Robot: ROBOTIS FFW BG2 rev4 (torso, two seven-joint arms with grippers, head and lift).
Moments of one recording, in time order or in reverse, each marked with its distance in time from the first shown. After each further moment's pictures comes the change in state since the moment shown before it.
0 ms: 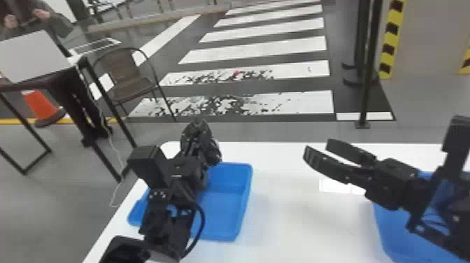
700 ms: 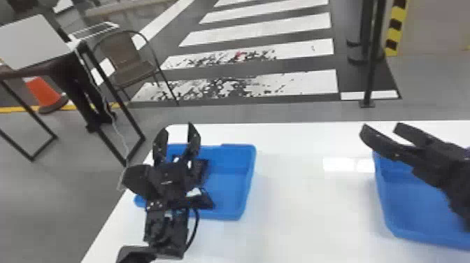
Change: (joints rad) left arm 0.014 -0.036 0.058 0.269 -0.006 -0.375 0.005; right arm 0.083 0.028 -0.155 0.048 0.097 -0.050 -0.149
